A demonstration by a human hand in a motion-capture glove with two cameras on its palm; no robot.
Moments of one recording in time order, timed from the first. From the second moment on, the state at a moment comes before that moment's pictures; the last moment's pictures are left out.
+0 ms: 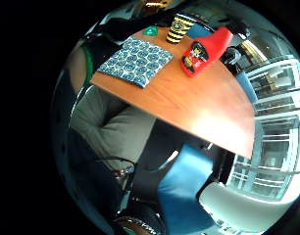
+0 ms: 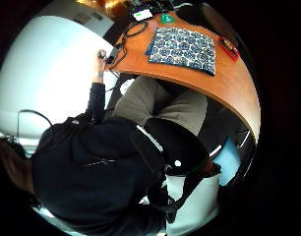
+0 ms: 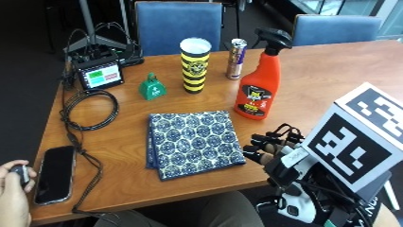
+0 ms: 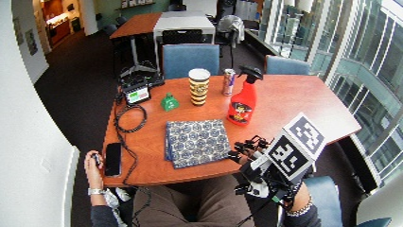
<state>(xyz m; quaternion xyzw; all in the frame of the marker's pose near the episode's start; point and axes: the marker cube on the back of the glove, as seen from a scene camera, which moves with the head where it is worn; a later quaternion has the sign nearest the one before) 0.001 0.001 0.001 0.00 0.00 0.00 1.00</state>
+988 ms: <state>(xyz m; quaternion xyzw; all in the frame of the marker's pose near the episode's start) 0.063 -0.067 -0.011 0.09 0.01 0.09 0.99</state>
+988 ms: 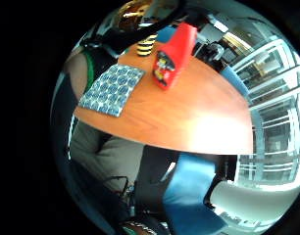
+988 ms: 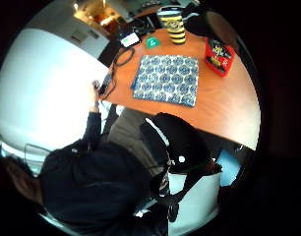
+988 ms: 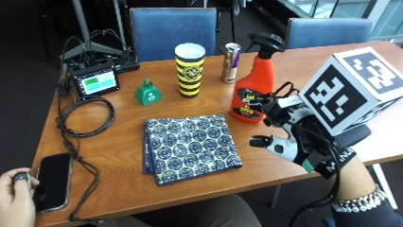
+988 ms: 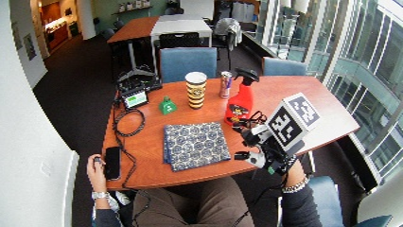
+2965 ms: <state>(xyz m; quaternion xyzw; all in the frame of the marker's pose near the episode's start) 0.156 -0.203 0.112 0.09 -0.57 0.16 0.80</state>
